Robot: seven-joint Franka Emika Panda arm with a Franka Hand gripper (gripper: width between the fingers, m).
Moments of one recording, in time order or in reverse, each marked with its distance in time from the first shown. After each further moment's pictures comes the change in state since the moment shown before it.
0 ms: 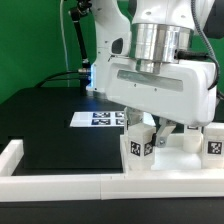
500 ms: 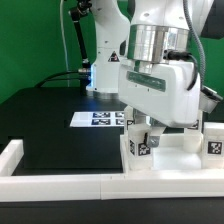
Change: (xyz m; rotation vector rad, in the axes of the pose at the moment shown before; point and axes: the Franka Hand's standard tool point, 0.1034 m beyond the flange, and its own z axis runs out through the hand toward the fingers) arm -0.002 0.000 0.000 -0.004 -0.012 0.407
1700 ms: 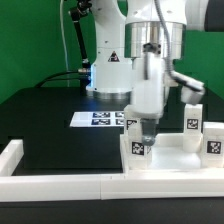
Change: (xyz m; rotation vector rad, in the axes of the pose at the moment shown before) arm -0.008 0.002 -0.006 0.062 -0.063 0.177
